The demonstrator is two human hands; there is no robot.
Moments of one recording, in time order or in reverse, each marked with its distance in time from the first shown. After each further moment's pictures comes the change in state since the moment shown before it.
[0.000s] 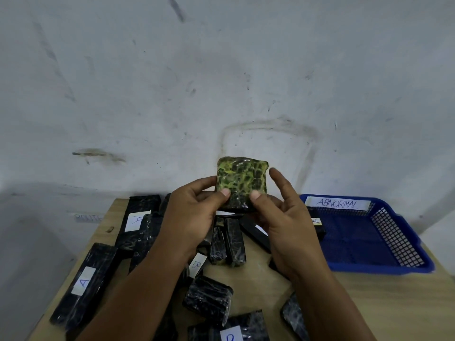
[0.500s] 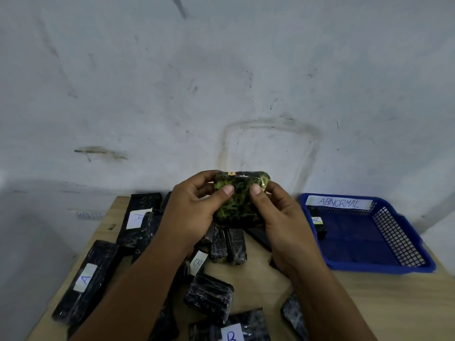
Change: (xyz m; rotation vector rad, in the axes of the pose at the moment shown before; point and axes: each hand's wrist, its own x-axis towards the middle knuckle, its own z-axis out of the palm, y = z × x) left_hand 0.003 -0.004 -0.006 -0.066 -0.082 0.082; right_hand 0.006 0.007 0.000 -0.080 -0.043 0.025
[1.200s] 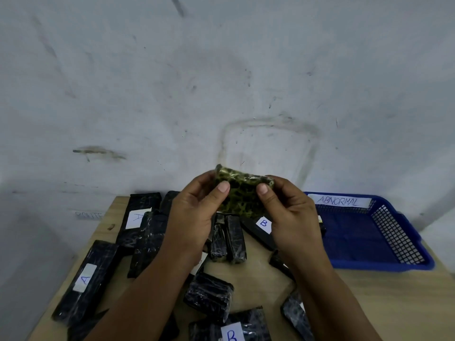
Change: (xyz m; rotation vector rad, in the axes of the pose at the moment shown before) left_hand -0.011 -0.006 0.012 -0.253 0.062 0.041; right_hand 0.001 -0.001 -0.009 -0.127 0.064 -0.260
